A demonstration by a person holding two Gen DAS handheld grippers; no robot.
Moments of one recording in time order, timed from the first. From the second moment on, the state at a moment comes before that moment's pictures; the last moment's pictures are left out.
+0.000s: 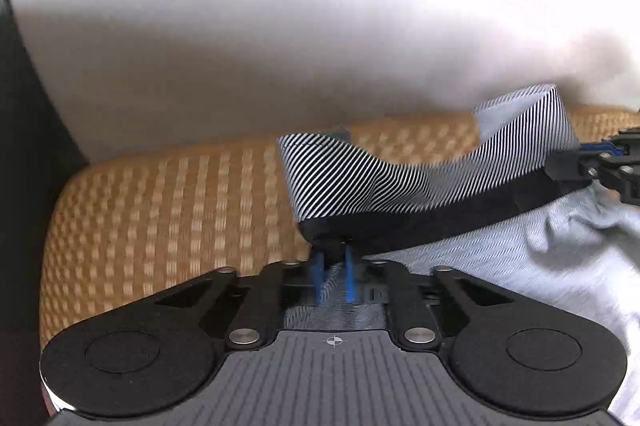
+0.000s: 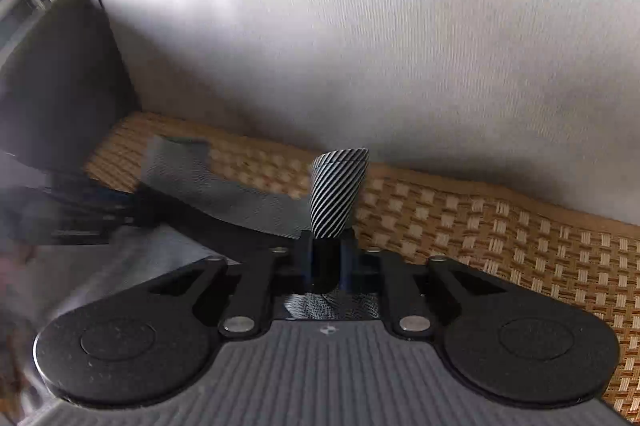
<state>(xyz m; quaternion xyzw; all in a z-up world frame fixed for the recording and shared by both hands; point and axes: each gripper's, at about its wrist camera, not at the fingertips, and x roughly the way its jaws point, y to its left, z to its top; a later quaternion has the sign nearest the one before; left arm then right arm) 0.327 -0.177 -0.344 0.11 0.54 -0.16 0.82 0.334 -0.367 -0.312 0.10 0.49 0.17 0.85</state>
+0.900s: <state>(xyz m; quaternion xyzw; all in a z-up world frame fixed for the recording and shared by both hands) 0.204 -0.236 -0.270 0.16 0.48 -0.27 0.82 0.198 -0.497 -0.197 0.05 0.39 0.05 0.92</state>
